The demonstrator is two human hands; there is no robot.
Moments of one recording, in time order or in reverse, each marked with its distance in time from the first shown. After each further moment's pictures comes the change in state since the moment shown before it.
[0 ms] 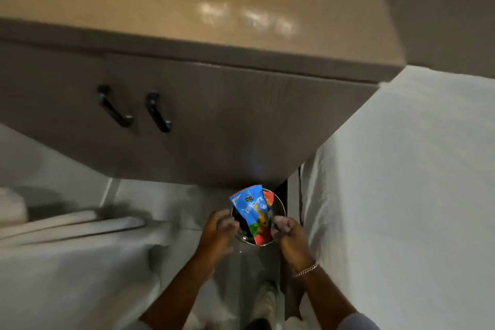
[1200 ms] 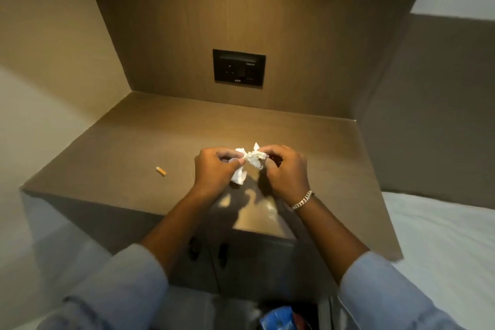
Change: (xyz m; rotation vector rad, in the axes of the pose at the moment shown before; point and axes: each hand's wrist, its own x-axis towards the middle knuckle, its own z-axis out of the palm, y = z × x) left_hand -0.033 0.435 -0.079 0.222 0.315 0.847; right_hand -0.005 -0.473 0.134 -0.429 0.086 -1.020
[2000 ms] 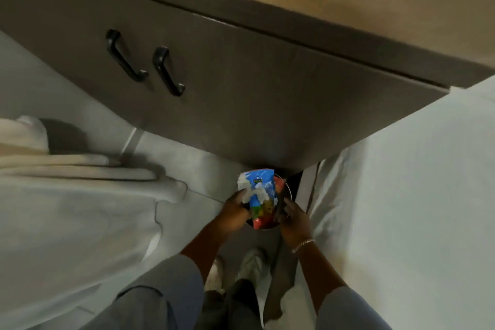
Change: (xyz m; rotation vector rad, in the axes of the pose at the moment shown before) left_hand -0.313 -0.302 0.182 0.010 -0.421 -0.848; right_hand -0.396 0.337 0.030 -0.136 -0.570 0.871
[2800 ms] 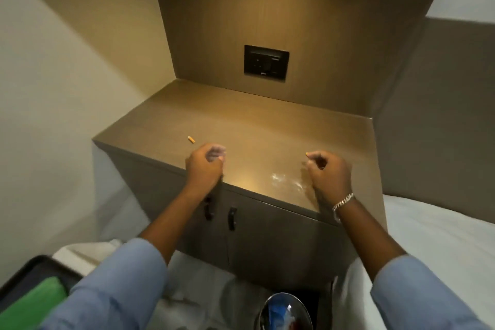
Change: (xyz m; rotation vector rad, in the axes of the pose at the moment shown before) left_hand -0.176 0.318 -0.235 -0.029 0.677 0.803; right_hand -0.096 -0.390 -0.236 0.079 0.564 -0.735
